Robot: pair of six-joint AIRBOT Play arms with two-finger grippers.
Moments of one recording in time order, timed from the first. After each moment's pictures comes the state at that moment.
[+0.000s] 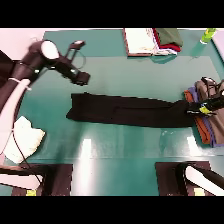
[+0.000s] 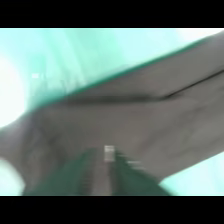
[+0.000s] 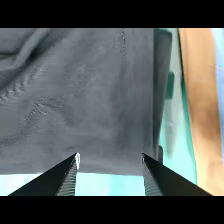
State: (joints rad) left arm -0.26 -1.51 1.59 1.28 -1.32 -1.46; right arm -0.31 -1.06 0.89 -1.46 1.24 1.48
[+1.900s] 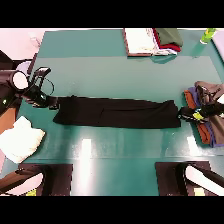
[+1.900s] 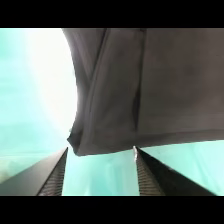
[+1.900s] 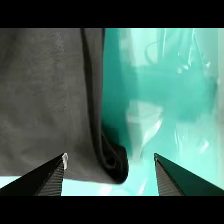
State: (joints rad) left arm -0.12 -1.13 1.07 1.52 -1.29 -1.57; right arm -0.34 -1.11 0.77 -1.31 1.18 1.45
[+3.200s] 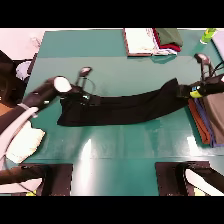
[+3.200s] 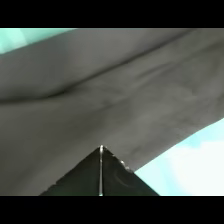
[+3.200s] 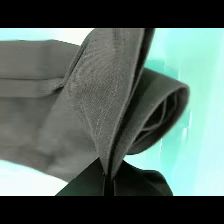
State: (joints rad) left arm -0.49 -1.42 1.15 1.07 -0.91 -1.51; right arm -0.04 -1.02 1.12 -1.30 1.27 1.53
